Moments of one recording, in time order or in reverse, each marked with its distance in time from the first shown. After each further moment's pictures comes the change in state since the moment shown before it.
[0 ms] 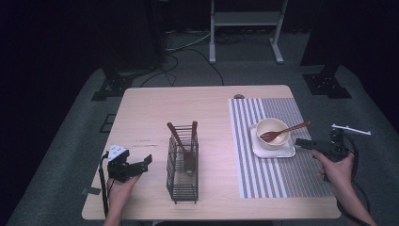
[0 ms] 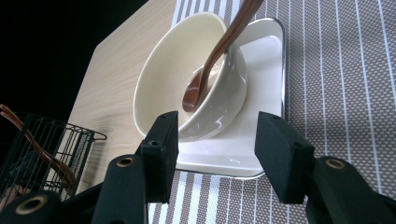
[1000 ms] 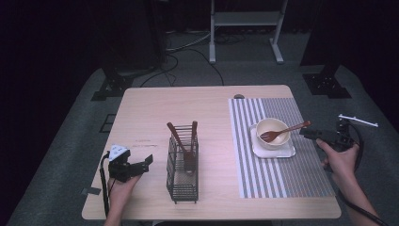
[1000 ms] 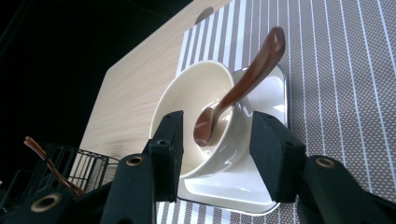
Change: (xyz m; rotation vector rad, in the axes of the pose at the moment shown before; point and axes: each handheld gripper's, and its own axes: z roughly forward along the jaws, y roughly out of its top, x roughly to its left) left arm -0.002 0.000 0.002 0.002 -0.008 -0.002; right arm 0.005 0.028 -0.009 -0.055 0.024 0.030
